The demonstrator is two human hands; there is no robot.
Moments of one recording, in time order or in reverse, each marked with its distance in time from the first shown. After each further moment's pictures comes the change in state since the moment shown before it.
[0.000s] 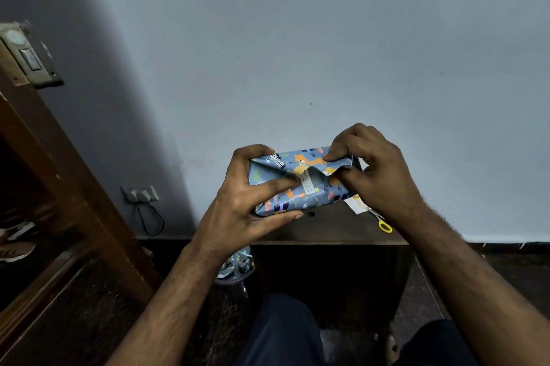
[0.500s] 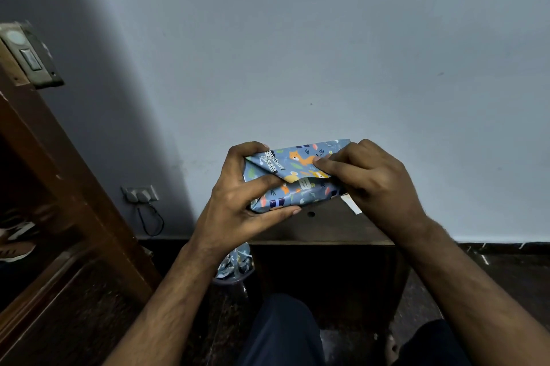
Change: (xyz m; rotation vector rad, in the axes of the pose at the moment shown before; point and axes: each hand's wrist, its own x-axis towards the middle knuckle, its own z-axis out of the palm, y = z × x) left_hand 0.000 0.000 -0.003 -0.034 0.046 -0.022; right_hand -0.015 0.006 0.002 -0.476 0.042 -0.387
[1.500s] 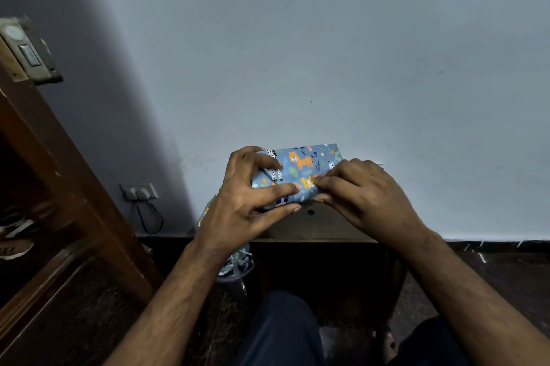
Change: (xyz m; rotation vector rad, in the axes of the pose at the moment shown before) left_hand -0.003 -0.007 0.009 0.077 -0.056 0.099; right_hand -0.020 -0.002 0.009 -0.017 -0.165 -0.047
